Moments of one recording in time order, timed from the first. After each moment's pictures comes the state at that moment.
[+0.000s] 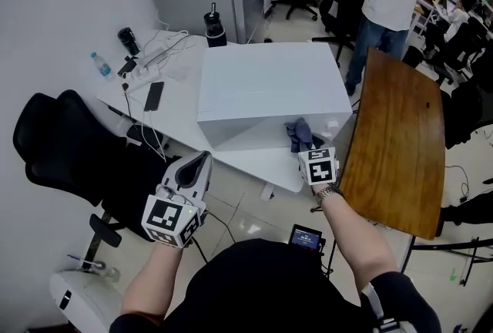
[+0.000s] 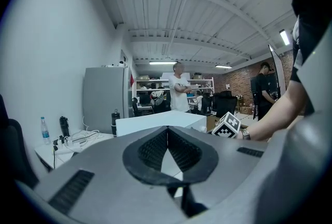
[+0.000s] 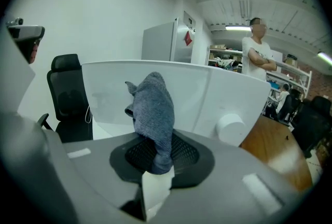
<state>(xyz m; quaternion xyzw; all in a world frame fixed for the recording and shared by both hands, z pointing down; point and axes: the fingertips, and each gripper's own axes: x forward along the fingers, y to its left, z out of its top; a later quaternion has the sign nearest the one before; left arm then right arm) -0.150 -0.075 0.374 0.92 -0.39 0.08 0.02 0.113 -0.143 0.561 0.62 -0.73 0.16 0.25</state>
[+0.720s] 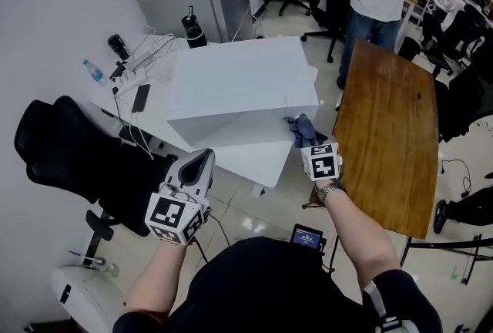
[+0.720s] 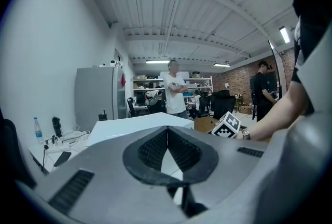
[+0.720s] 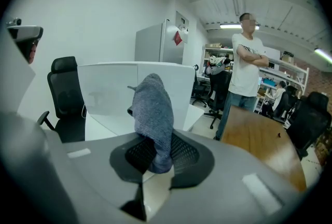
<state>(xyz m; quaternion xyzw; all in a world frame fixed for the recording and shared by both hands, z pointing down) -0.041 -0.045 0.368 0.92 -0.39 0.09 0.01 0.222 -0.112 0.557 0.62 -0.72 0.17 0.25</state>
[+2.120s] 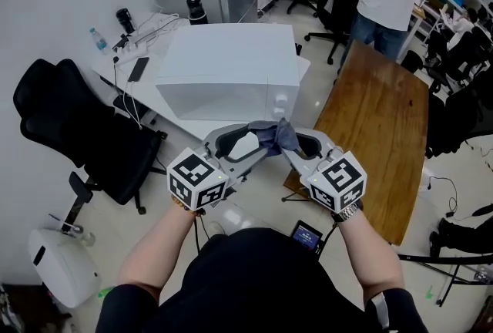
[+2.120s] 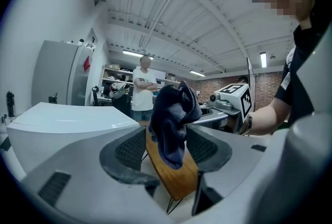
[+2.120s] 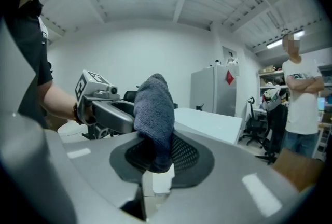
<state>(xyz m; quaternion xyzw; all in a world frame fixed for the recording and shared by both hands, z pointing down) 0.118 0.034 0.377 0.97 -0.22 0.07 0.08 0.155 0.032 0.382 0.36 -0.92 0.03 0.12</state>
